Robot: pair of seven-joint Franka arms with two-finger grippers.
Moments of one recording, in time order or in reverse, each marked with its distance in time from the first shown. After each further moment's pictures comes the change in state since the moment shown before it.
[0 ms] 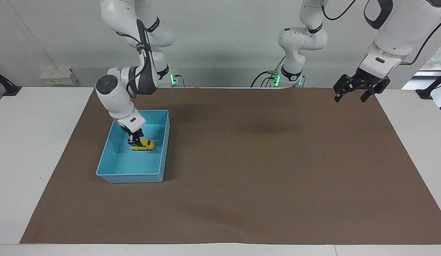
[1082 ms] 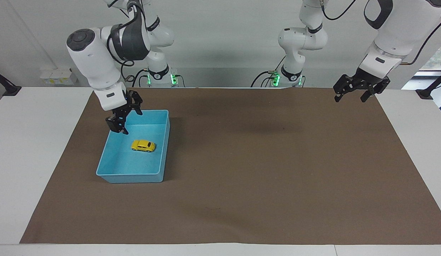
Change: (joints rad) left arm 0.000 0.000 0.000 0.000 0.000 0.000 0.000; right arm 0.019 -0.084 0.011 0.411 0.046 -0.442 0.576
